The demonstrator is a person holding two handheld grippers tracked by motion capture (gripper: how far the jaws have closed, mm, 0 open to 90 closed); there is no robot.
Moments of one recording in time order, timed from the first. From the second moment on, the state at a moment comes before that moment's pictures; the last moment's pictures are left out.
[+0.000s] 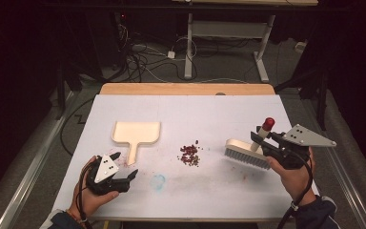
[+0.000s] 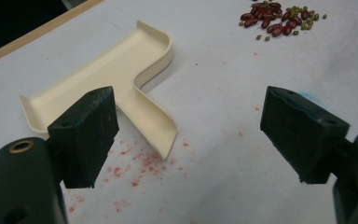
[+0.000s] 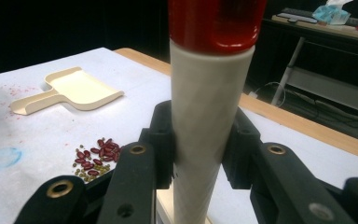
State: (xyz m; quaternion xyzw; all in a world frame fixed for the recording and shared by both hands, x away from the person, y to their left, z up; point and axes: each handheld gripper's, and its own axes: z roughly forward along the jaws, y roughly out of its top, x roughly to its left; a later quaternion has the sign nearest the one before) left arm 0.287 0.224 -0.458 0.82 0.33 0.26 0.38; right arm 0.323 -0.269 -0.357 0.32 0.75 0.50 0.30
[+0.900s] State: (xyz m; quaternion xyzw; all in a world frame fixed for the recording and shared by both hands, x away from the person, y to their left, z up) left arm 0.318 0.226 -0.473 0.79 0.47 0.17 0.35; right arm 0.323 -0.269 -0.352 0.33 0.74 0.50 0.31
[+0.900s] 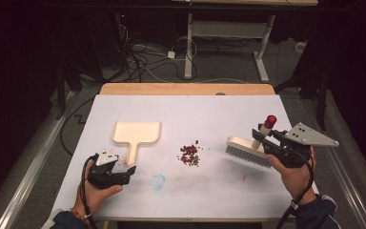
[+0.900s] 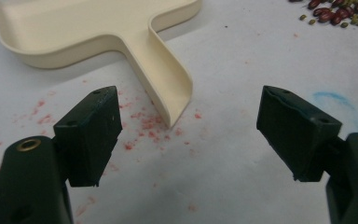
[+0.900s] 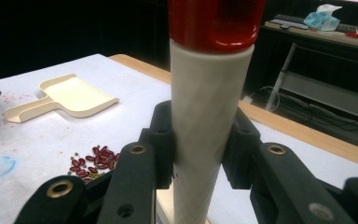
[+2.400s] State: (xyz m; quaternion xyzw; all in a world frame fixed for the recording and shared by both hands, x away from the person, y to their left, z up) left arm 0.368 0.209 -0.452 0.79 0.49 0.21 0.30; right arm 0.330 -0.264 -0.361 0.34 0.74 0.50 0.30
